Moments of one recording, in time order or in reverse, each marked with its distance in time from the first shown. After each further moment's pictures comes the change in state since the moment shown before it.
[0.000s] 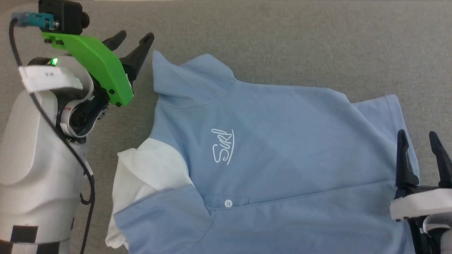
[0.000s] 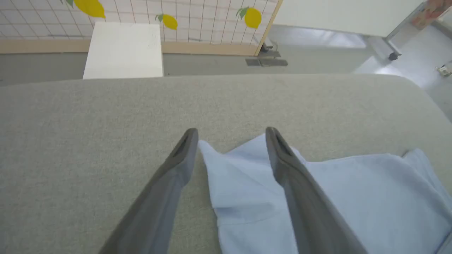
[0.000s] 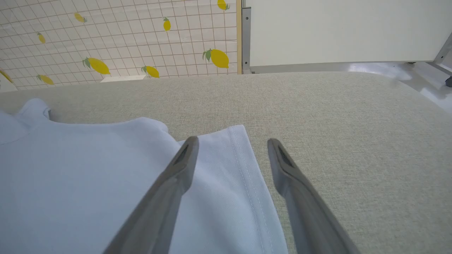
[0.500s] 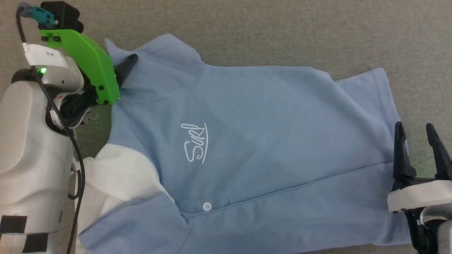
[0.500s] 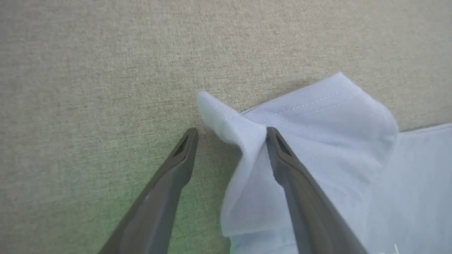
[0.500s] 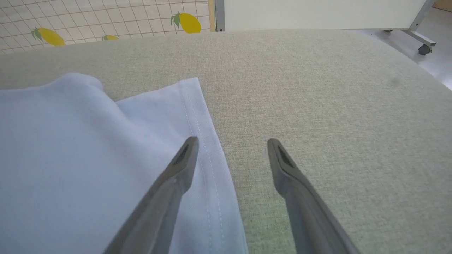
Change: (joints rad) left arm -0.057 0.051 -0.028 0.131 0.003 0.070 0.188; right arm -0.050 0.000 0.008 0.034 0.009 0.000 -0.005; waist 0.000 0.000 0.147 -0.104
